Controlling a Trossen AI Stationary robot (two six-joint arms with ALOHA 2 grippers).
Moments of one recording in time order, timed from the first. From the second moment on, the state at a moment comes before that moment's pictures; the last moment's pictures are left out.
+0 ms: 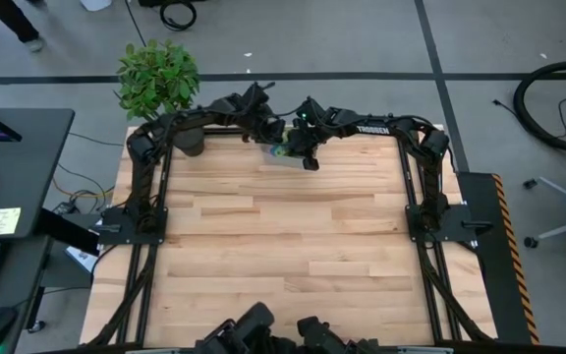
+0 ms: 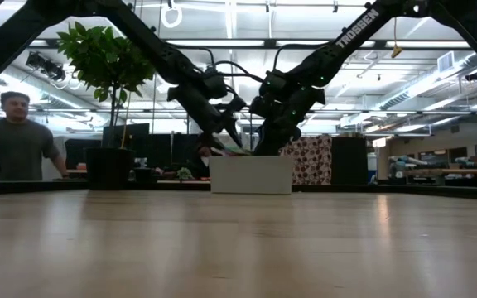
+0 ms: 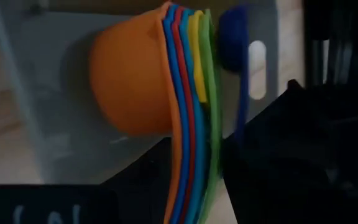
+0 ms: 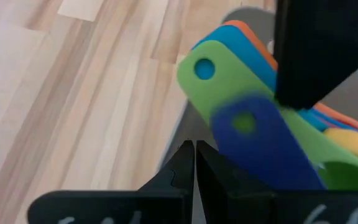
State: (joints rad) left arm 0.71 2.04 1.52 -0.42 0.48 -0.71; right arm -0.62 1.98 1.42 -0.40 -0.44 -0.71
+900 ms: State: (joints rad) left arm 0.72 2.02 1.58 -0.58 0.46 -0.58; right arm -0.62 1.85 1.42 -0.48 -0.44 -0.71
